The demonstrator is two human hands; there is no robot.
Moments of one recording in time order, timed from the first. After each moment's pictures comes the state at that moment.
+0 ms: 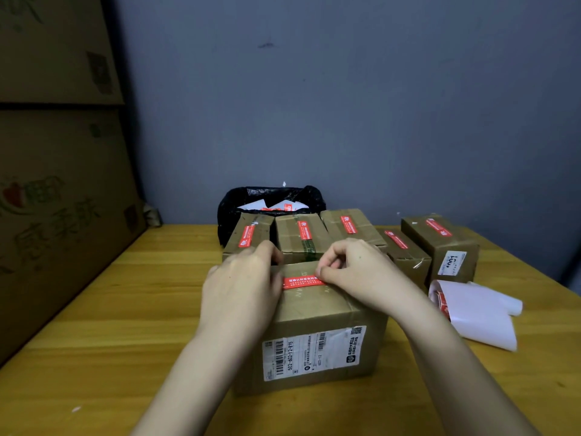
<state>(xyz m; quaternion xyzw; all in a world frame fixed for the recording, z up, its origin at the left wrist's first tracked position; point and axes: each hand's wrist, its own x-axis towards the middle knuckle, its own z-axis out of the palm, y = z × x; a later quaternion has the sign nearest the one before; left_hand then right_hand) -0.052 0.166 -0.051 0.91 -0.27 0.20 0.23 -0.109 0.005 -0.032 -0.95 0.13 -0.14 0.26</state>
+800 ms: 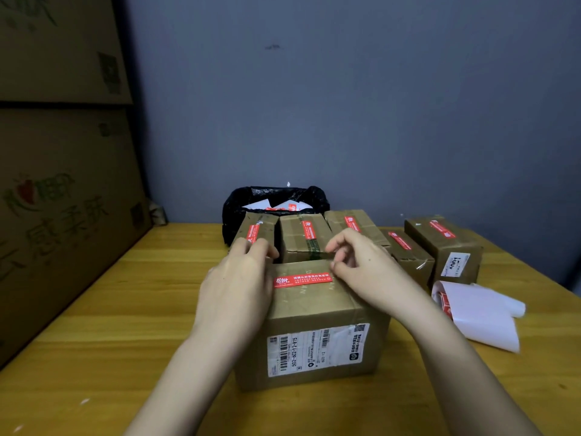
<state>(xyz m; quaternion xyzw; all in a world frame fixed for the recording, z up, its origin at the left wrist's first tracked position) -0.050 0.178 -0.052 0.91 -0.27 0.20 0.26 -0.107 -0.003 -0.044 -0.93 0.10 -0.20 0.27</state>
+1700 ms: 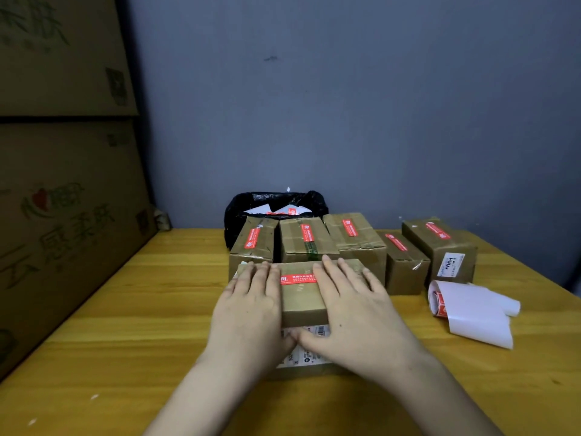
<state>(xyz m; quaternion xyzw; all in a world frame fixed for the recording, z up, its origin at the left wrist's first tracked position) -0.075 0.177 -0.073 0.92 -0.35 0.17 0.05 -0.147 0.040 -0.070 -0.99 0.08 -0.11 -0.03</state>
